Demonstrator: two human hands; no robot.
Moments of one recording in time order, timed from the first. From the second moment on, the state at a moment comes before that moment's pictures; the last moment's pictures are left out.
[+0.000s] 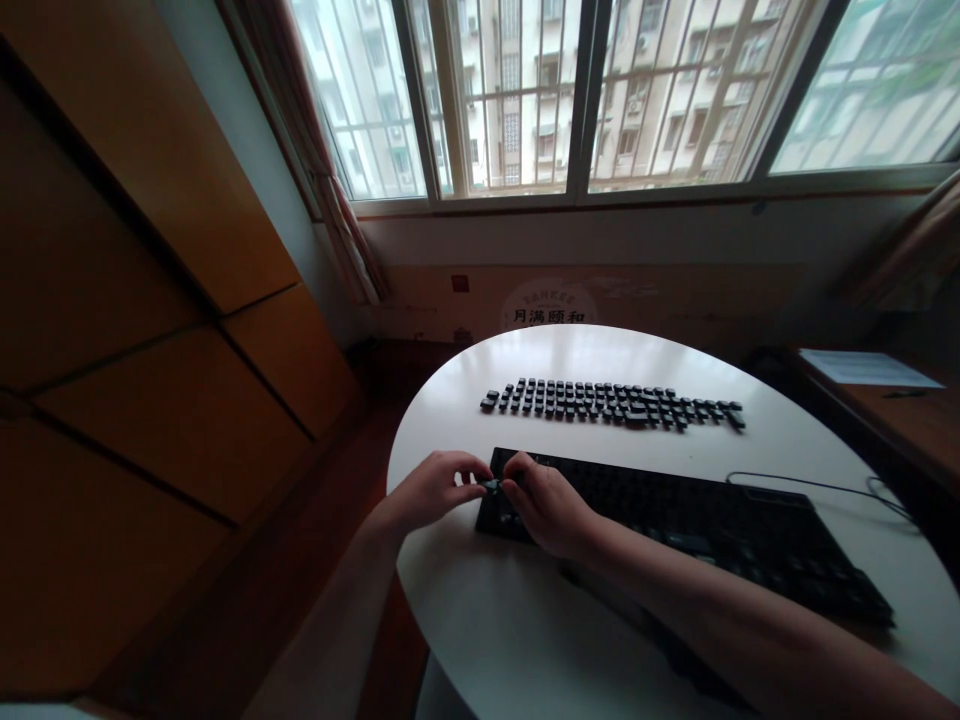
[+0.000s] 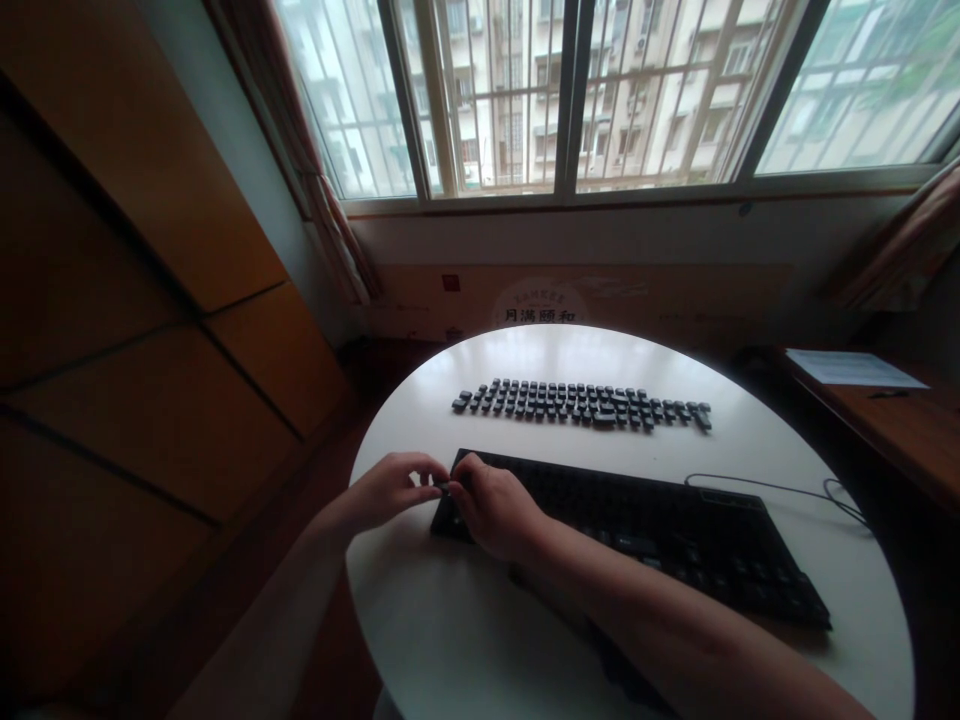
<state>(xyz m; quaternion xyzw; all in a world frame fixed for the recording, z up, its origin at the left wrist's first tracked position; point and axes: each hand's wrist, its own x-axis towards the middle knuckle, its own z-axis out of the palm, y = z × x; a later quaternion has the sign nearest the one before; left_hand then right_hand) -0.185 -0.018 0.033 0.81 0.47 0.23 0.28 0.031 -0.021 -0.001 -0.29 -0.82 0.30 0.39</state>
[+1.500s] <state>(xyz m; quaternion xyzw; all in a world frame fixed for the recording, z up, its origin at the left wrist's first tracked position) -0.197 0.094 -0.018 0.76 0.57 0.29 0.07 0.057 -0.008 0.042 -0.31 -0.72 0.43 0.44</state>
